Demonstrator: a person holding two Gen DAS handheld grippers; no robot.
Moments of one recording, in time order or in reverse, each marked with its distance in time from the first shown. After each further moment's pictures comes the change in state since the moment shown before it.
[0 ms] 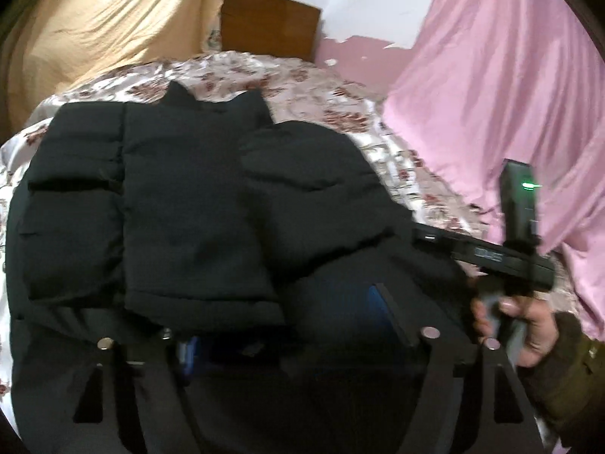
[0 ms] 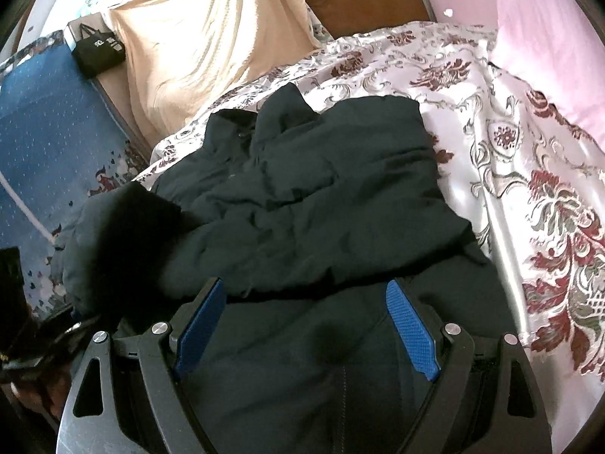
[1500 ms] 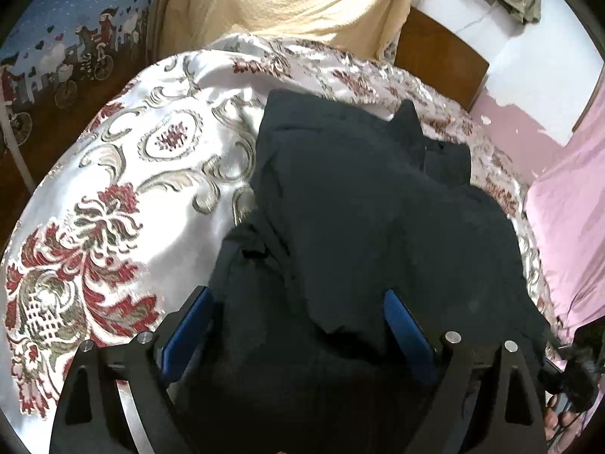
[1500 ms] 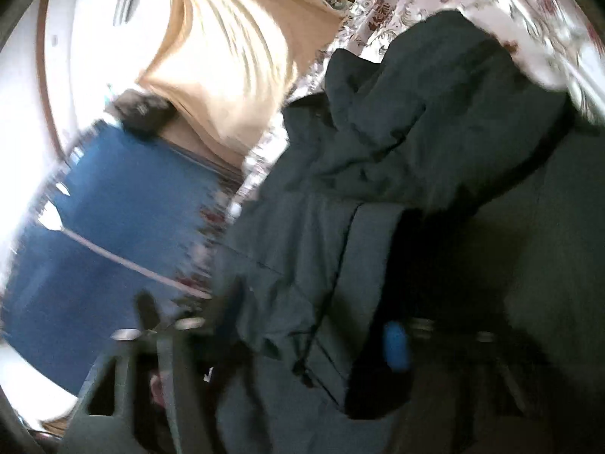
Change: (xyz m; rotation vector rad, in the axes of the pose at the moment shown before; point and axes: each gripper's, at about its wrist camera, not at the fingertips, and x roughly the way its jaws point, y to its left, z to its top) left arm -0.054 0.168 -0.014 -0.484 -0.030 0.382; right arm 0.017 0.023 -0.036 0.290 0.069 0.424
